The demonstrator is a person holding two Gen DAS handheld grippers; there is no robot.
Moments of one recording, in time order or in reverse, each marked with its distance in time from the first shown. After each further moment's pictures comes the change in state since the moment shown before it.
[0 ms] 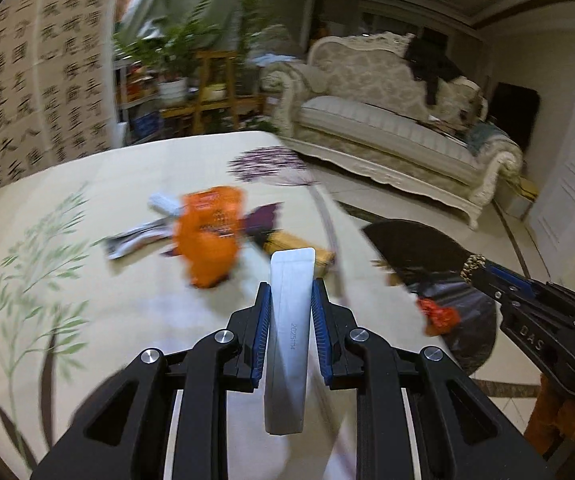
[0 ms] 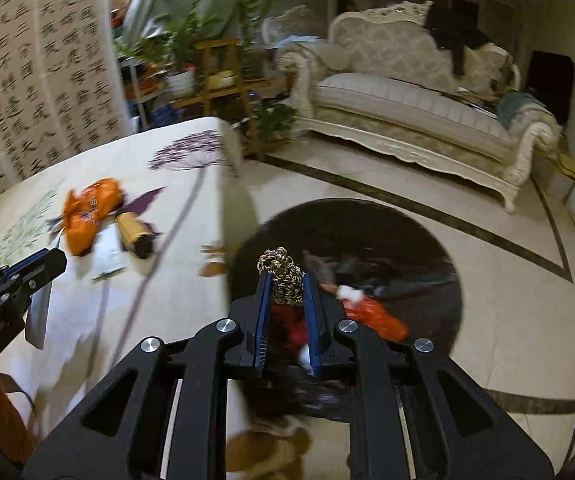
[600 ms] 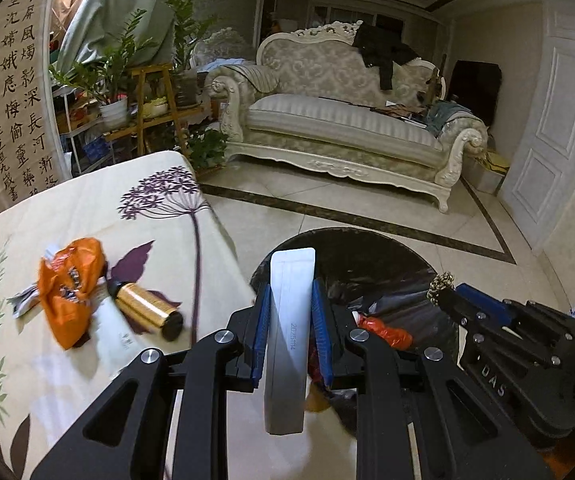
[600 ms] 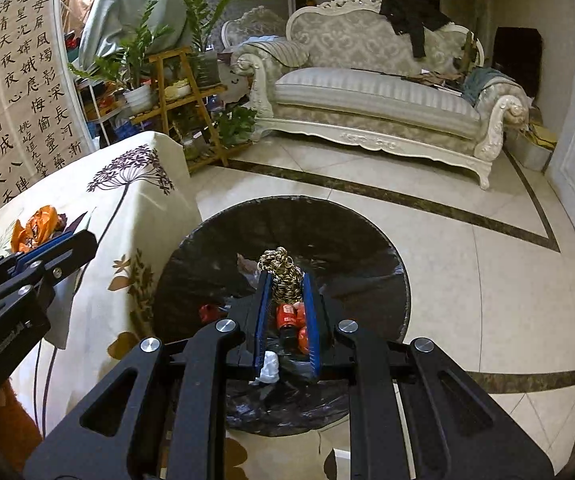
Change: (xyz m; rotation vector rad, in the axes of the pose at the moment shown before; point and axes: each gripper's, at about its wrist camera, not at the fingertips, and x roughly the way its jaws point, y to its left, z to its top) left arm 0.048 -0.085 0.026 0.109 0.002 -0.083; right arm 0.019 -0.062 0.000 0.096 0.002 -0.053
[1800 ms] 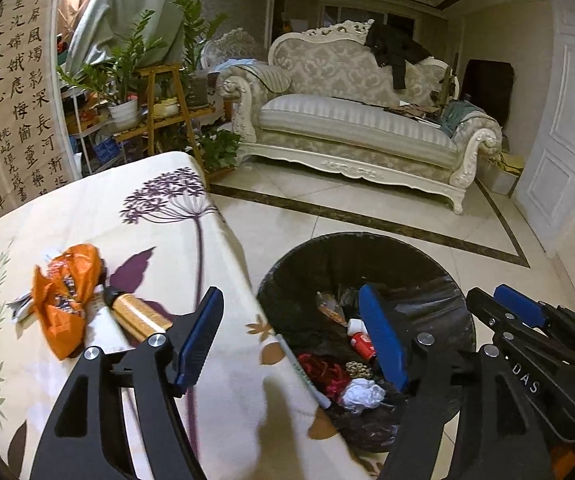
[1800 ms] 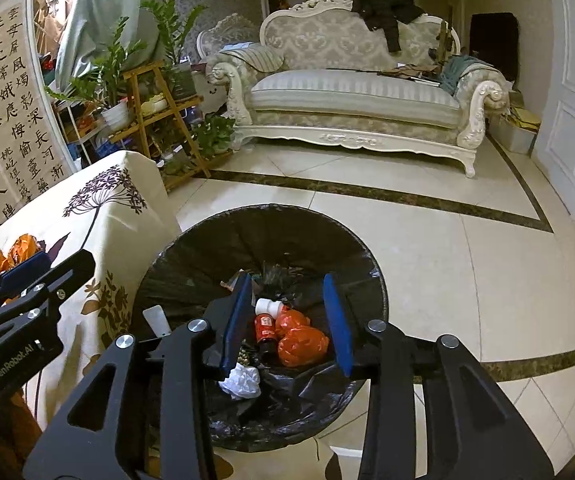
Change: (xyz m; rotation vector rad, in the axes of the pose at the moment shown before) left arm 0.009 -0.002 -0.001 -0.008 -0.009 0.064; right arm 0.004 -0.022 0.005 0.075 -0.021 -0.029
